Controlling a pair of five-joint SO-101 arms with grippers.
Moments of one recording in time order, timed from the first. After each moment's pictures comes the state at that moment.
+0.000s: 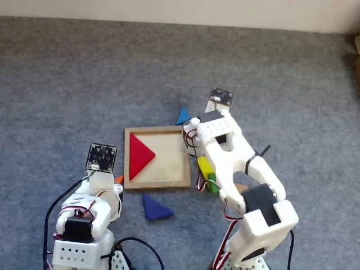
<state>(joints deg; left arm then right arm) -1.0 -104.1 96.0 71.8 2.4 -26.1 8.8 21.2 60.7 -34.3</state>
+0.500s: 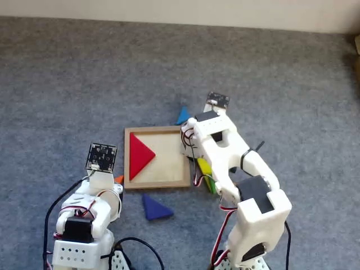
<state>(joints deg) -1.0 -104.1 96.0 71.8 2.4 -26.1 15.2 18.8 60.9 -34.3</state>
